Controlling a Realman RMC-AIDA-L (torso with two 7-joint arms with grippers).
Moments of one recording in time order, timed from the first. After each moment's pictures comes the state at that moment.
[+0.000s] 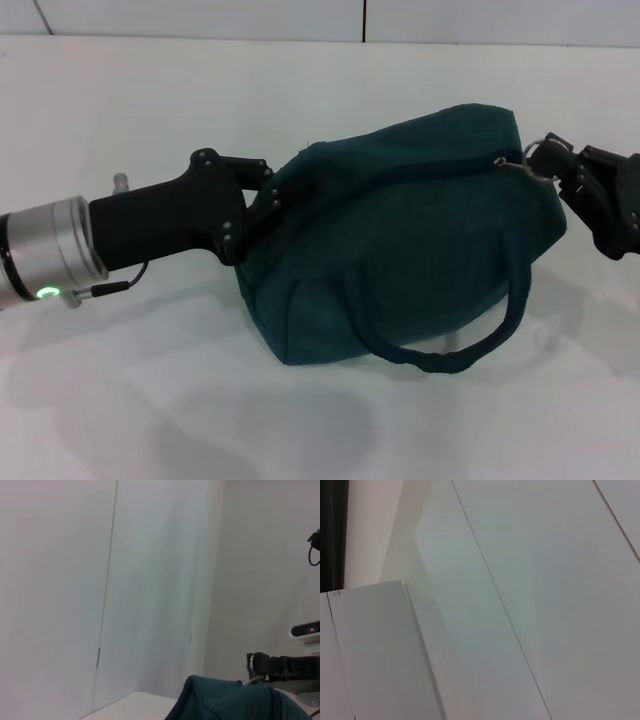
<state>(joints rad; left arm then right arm) -0.45 -2.03 0.95 0.44 1.49 1.67 -1.03 0.39 2.01 -1.40 -0.32 -0.81 -1.68 1.02</state>
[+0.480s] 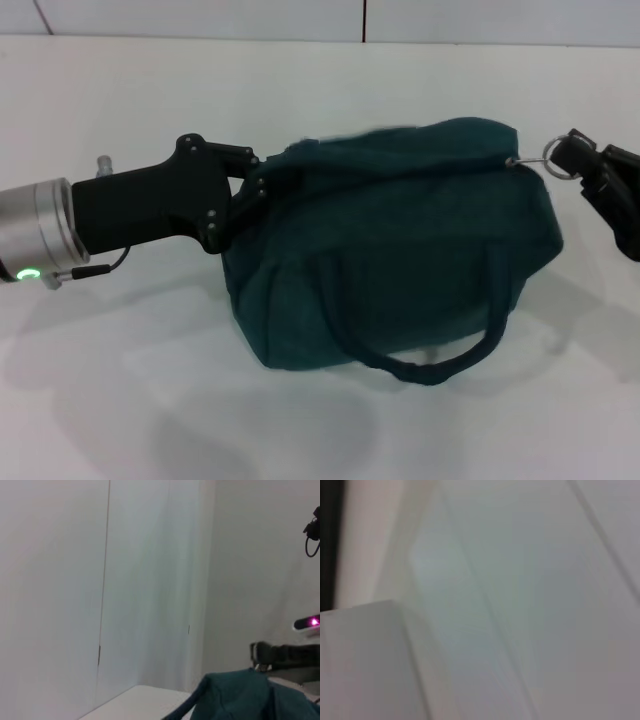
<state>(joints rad) -0.46 -2.00 0.95 0.48 1.50 1.68 -1.04 0.38 2.02 -1.37 -0.27 -0.79 -1.72 1.02</state>
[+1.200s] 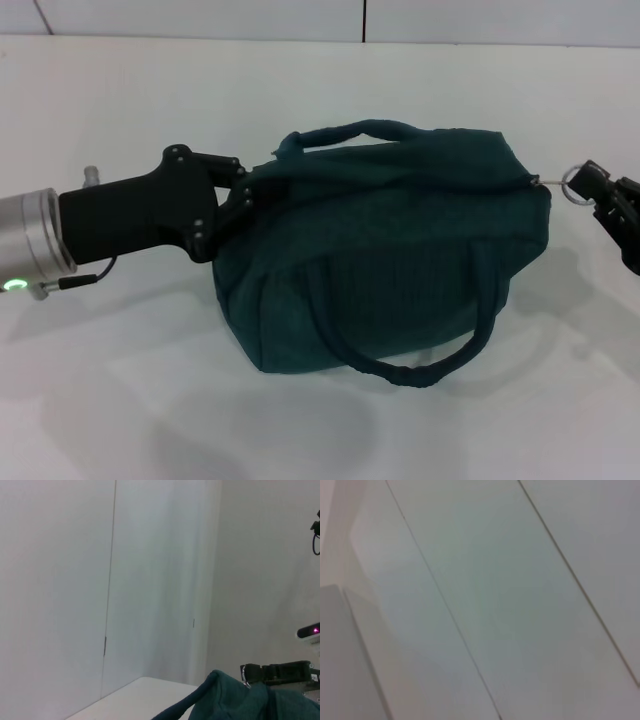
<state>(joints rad) -0.44 -1.99 0.95 0.48 1.51 1.68 -1.04 0.35 2.01 -1.35 -0.21 -0.79 -1.65 1.00</state>
